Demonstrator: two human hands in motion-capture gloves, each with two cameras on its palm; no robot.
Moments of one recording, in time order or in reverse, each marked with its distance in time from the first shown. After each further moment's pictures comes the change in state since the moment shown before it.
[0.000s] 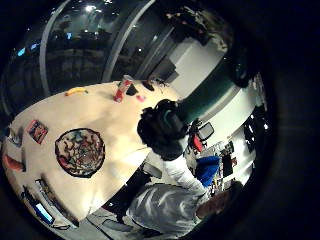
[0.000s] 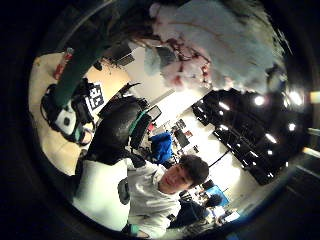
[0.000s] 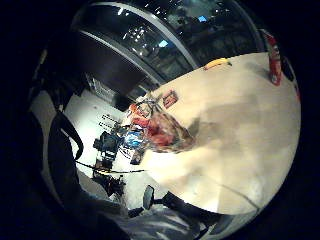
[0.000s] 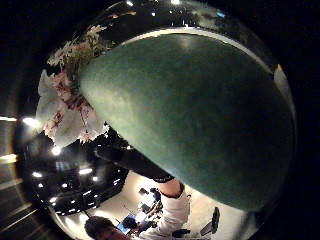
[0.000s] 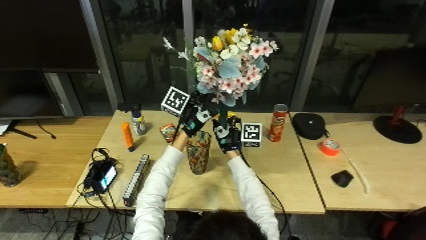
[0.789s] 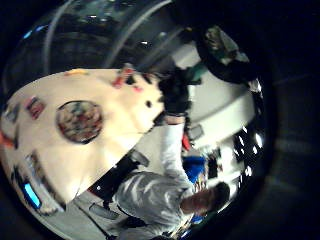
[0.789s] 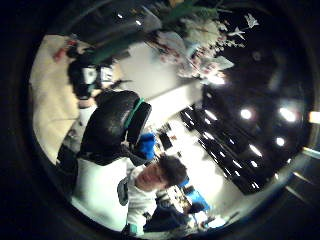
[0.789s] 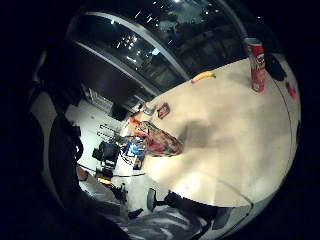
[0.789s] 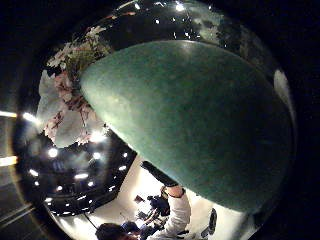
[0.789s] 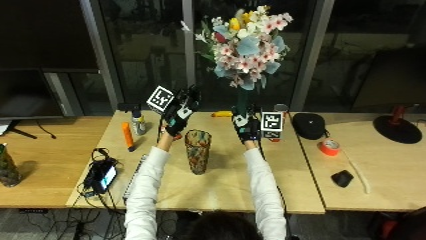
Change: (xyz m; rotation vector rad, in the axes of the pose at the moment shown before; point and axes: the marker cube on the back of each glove) left arm -0.016 0.016 -0.053 -0.064 0.066 0.062; right arm -0.032 -0.035 -0.079 0.059 0.059 0.043
